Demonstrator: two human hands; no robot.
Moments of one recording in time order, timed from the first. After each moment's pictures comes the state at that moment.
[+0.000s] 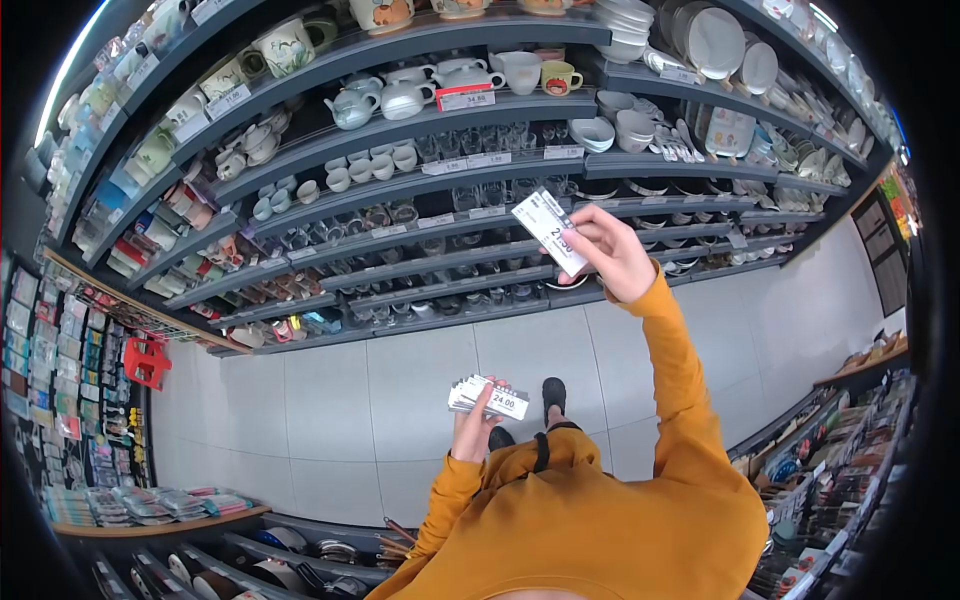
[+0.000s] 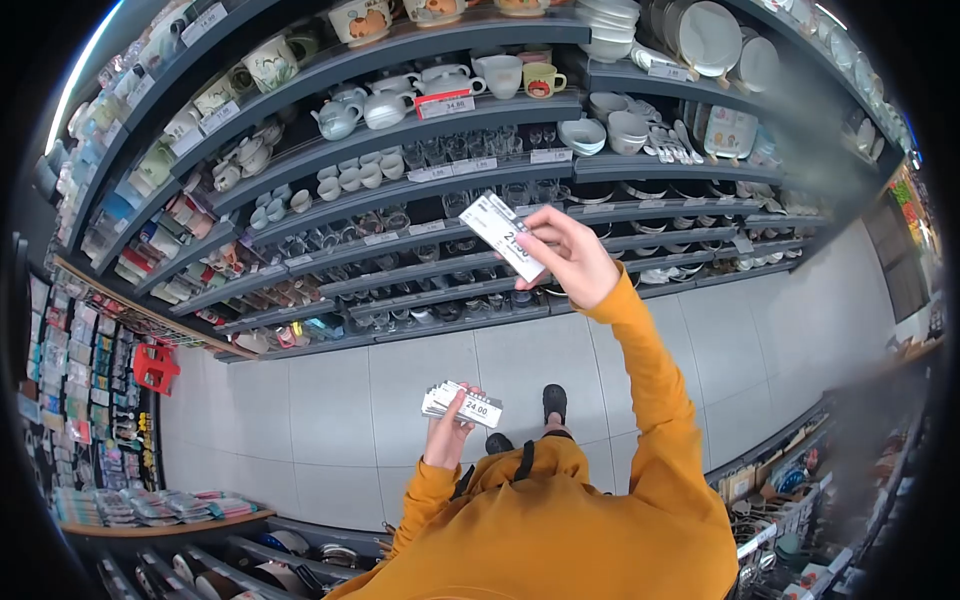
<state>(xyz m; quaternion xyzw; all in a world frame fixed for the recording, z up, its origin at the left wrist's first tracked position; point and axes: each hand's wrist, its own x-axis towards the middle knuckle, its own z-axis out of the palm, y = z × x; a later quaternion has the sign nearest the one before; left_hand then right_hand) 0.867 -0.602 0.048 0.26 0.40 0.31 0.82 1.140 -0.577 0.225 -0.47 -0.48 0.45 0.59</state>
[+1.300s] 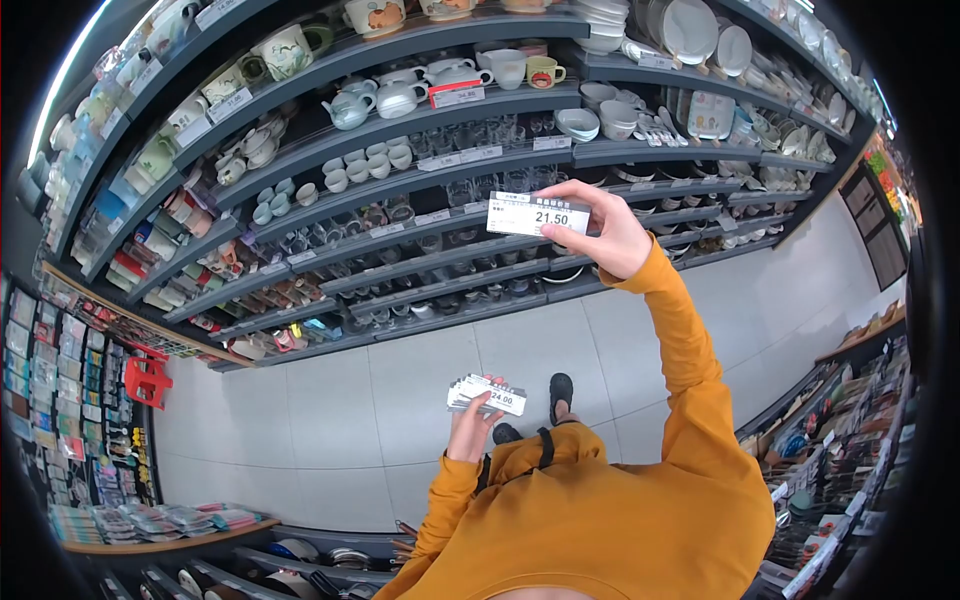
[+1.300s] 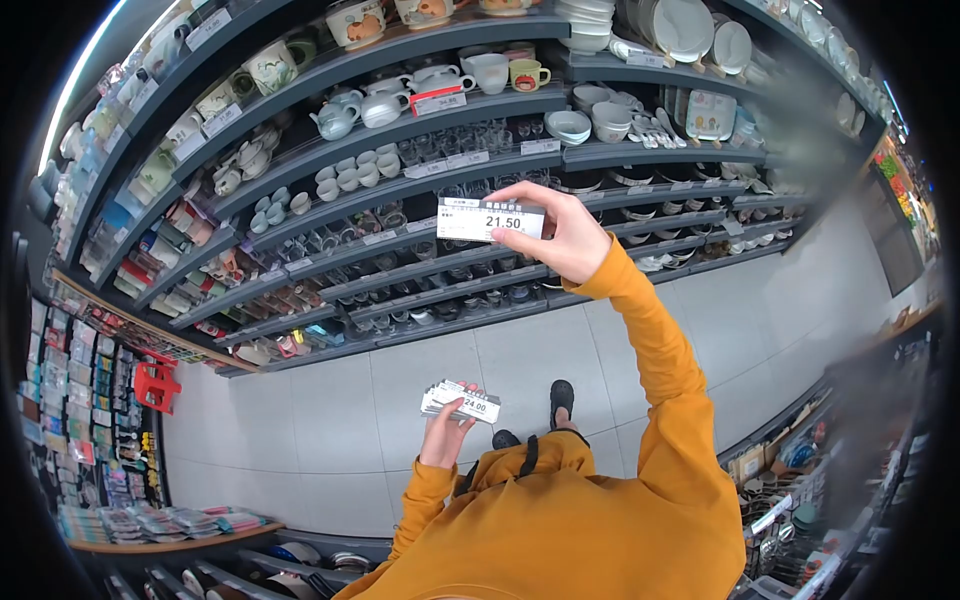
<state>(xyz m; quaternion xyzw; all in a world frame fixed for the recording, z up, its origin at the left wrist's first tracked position) 0.823 -0.614 0.045 0.27 0.36 0.28 0.85 1.111 -0.594 0.256 -0.55 -0.59 0.31 0.50</state>
